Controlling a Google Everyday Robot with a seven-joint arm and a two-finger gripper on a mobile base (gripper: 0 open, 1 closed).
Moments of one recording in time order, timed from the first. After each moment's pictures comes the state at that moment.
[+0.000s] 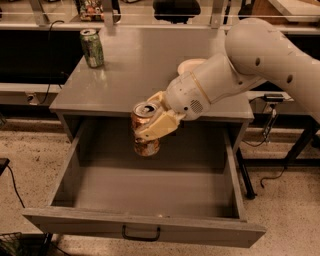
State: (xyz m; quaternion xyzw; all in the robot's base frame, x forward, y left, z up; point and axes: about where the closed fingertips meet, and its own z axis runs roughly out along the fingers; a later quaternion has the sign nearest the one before) arm 0.472 0.033 0.886 -0.65 0.60 0.36 0.29
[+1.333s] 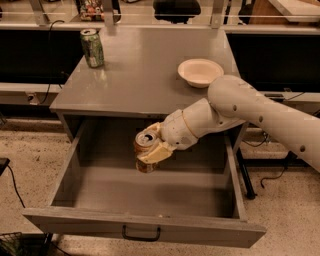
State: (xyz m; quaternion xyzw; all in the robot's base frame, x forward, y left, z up) arm 0.498 0.039 0.768 -0.66 0.59 0.34 0.31
